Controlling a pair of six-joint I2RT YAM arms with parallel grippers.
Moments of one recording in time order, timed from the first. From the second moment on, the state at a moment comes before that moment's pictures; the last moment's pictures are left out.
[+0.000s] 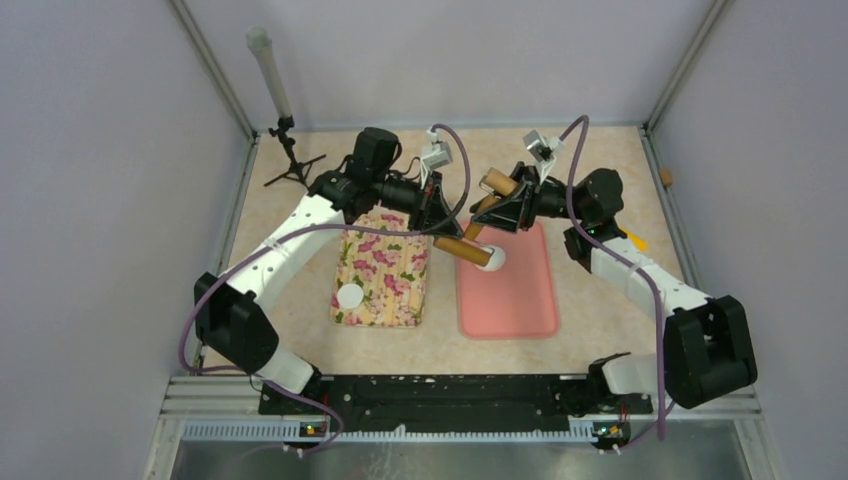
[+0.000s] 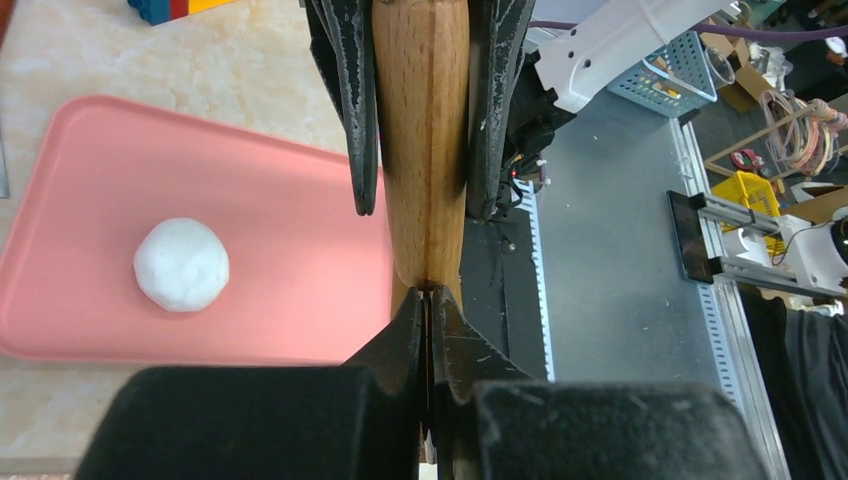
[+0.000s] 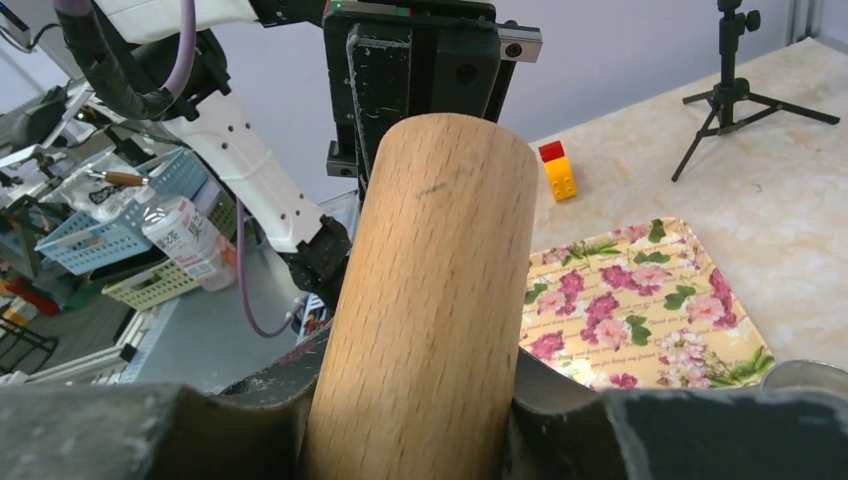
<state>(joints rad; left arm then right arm) -0.54 1.53 1.44 -0.50 1.12 0.05 0.34 1.31 0.83 0.87 -1.17 0.74</state>
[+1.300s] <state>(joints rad) -0.44 1.97 1.49 -0.48 0.52 -0.19 0.33 1.39 0.70 0.35 -0.54 -0.09</state>
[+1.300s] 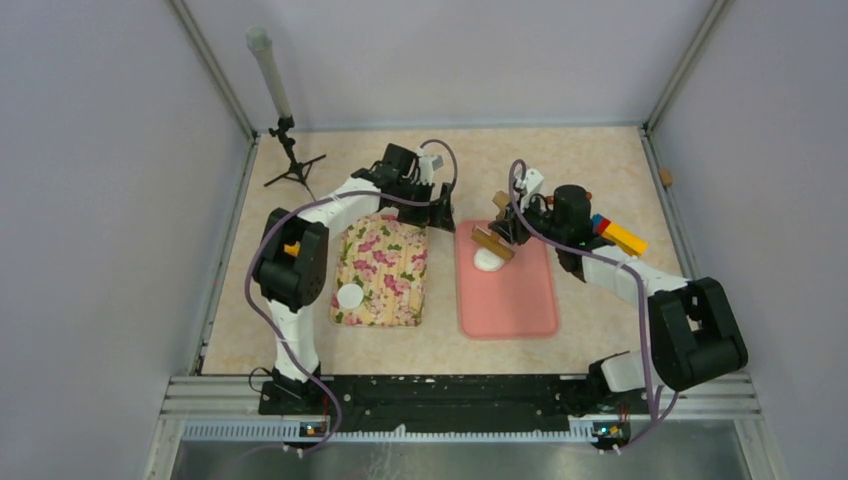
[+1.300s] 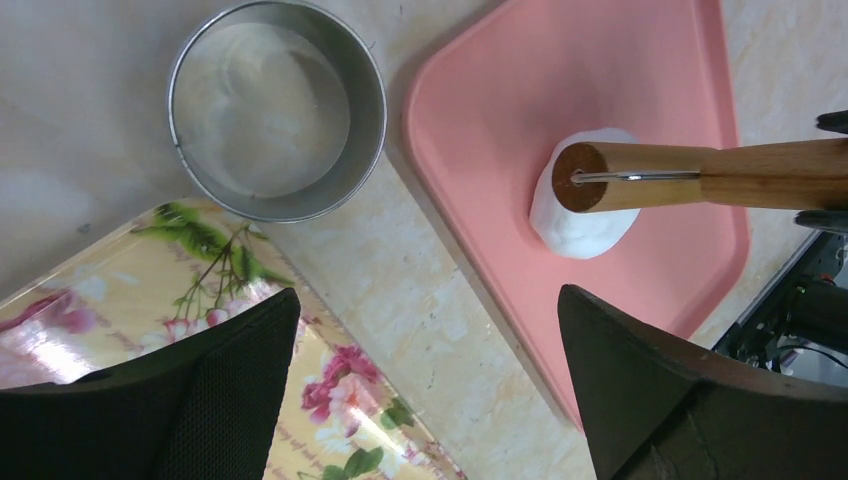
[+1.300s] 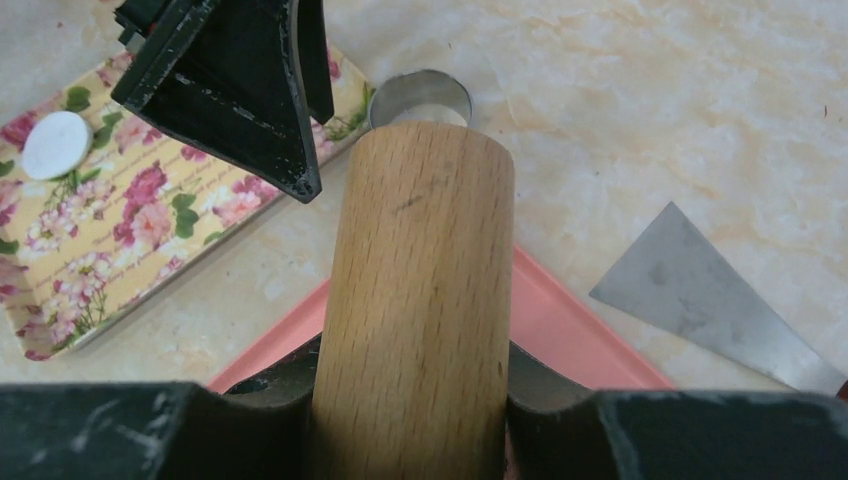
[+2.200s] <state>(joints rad) -0.55 2.06 1.49 -0.43 0.31 -0.29 0.36 1.39 0.70 0.26 -0.57 -0.20</state>
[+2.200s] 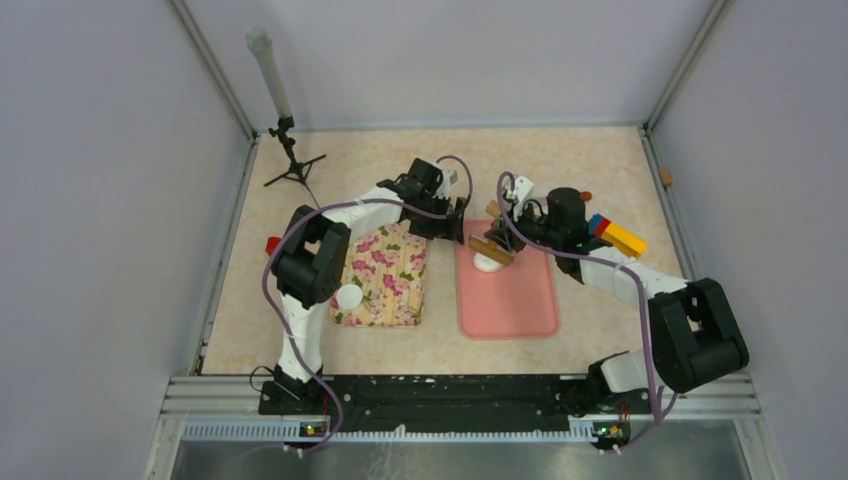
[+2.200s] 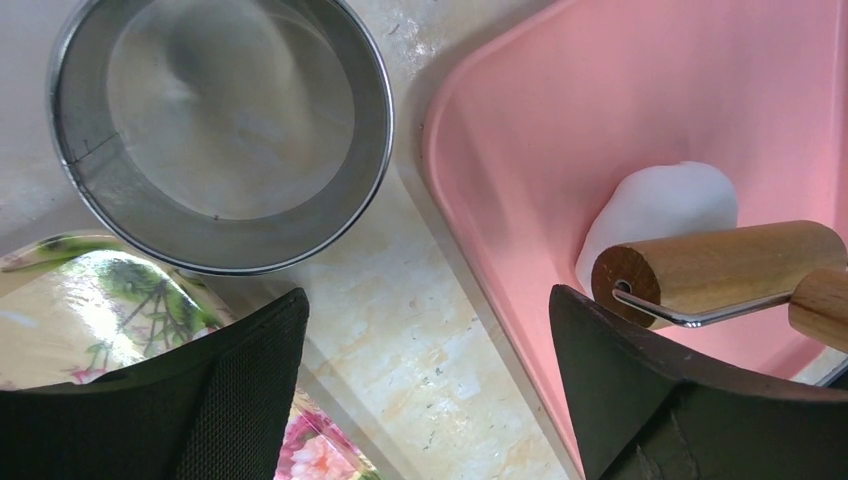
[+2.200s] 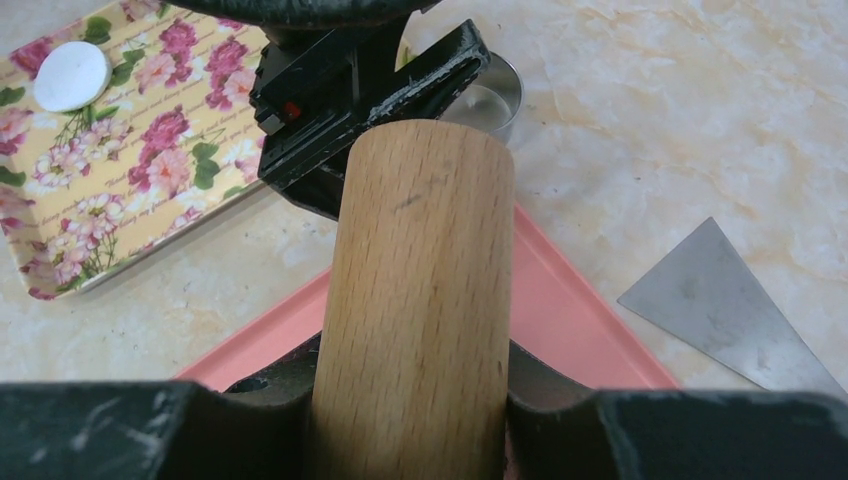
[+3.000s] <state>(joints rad) -0.56 2.07 1.51 -0.41 0.34 -0.21 0.38 1.29 0.74 0.04 -0.68 -0.26</state>
